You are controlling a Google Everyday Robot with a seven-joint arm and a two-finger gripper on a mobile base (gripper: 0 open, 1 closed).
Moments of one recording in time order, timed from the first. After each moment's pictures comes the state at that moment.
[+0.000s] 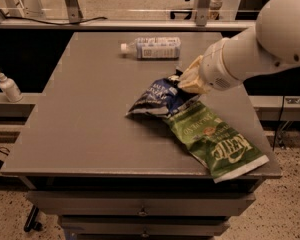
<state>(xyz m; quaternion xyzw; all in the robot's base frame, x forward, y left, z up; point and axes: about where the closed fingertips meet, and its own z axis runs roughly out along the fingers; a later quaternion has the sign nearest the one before) 0.558 -0.090 0.892 -0.60 0.70 0.03 0.37</state>
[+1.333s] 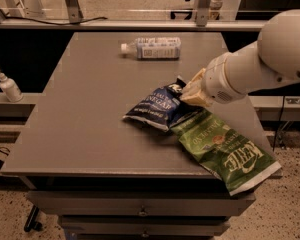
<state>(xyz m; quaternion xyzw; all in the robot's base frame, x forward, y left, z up) 0.539 -0.101 0.869 -0.58 0.73 0.05 0.36</state>
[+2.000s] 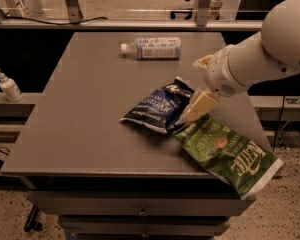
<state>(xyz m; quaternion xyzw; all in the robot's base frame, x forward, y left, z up) 0.546 -0.107 0.880 -0.59 0.72 0.04 0.35</state>
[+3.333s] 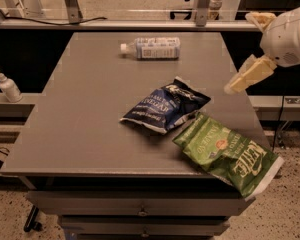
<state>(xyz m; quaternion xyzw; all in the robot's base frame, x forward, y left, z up) 0.573 -0.198 0.962 -0.57 0.69 0.01 0.45</state>
